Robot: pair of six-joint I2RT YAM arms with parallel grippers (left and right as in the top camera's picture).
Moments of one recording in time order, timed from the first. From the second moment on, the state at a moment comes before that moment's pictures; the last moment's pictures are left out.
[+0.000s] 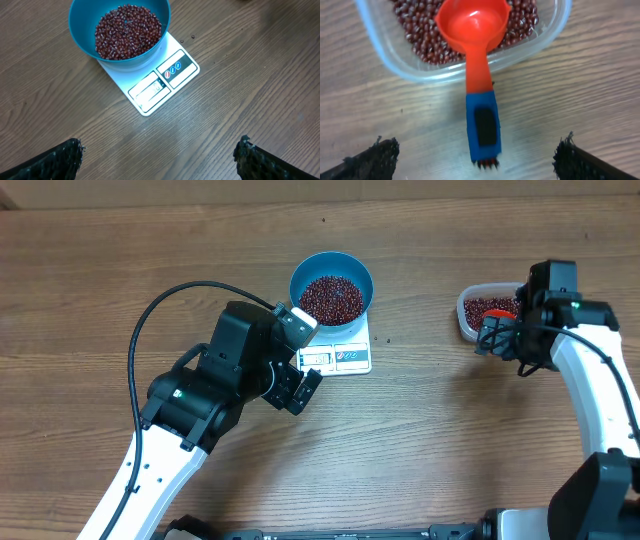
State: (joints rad) left arm -0.48 1.20 1.20 -0.88 0.10 0.13; right arm -0.12 1.58 1.25 -0.98 0.06 0.11
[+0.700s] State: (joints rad) left arm -0.48 1.20 1.20 -0.88 0.10 0.13; right arm -0.12 1.58 1.36 -1.06 0.07 0.02
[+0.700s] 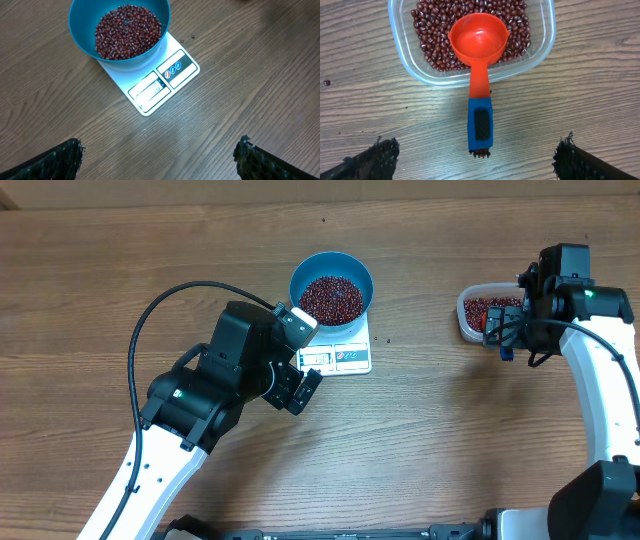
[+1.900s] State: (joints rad) left arm -0.48 1.36 1.20 -0.83 0.11 0.02; right arm -0.12 1.58 1.36 -1.06 0.07 0.01
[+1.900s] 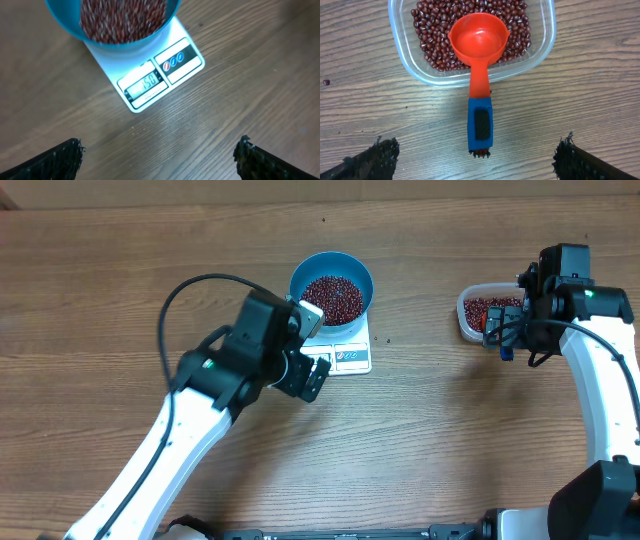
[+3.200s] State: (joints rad) left arm -0.48 1.64 1.20 -0.74 0.02 -0.31; right arm -0.12 1.58 1.36 -1.06 0.07 0.01
